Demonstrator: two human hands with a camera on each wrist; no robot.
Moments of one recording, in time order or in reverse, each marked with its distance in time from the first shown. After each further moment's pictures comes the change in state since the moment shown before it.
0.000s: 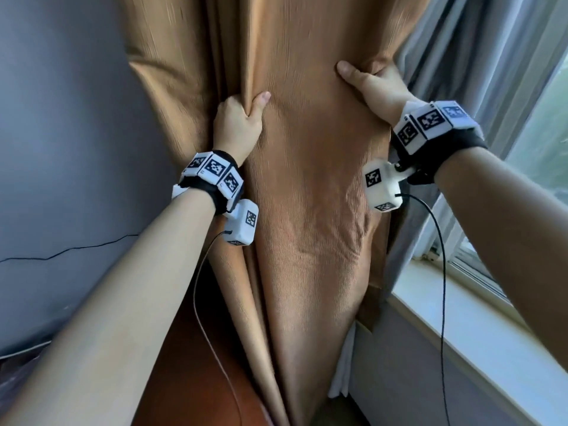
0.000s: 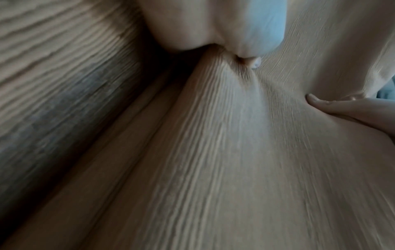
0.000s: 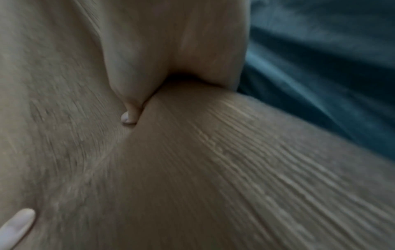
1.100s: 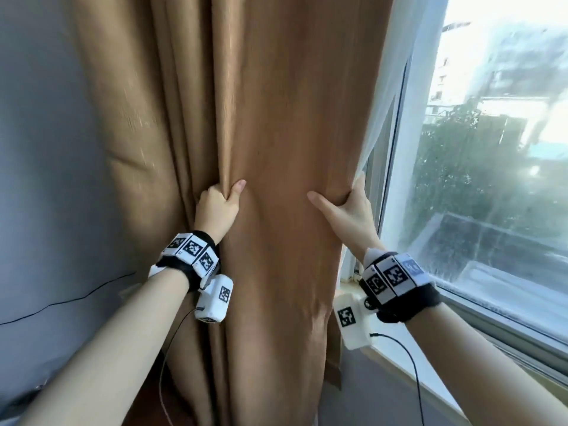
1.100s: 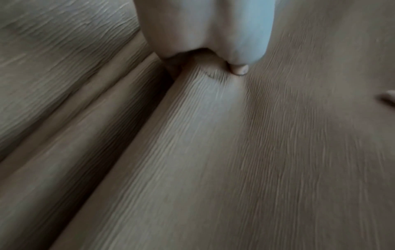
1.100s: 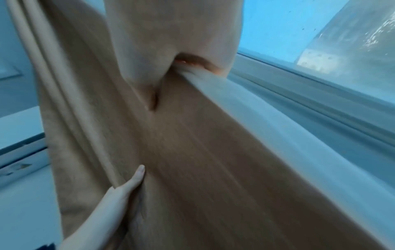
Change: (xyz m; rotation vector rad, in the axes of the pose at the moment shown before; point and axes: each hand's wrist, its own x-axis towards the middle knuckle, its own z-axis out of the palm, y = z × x) left_hand -0.068 0.032 0.037 -0.019 -0.197 -0.064; right_hand -0.188 0.009 -0.065 -0.026 0.268 -0.045
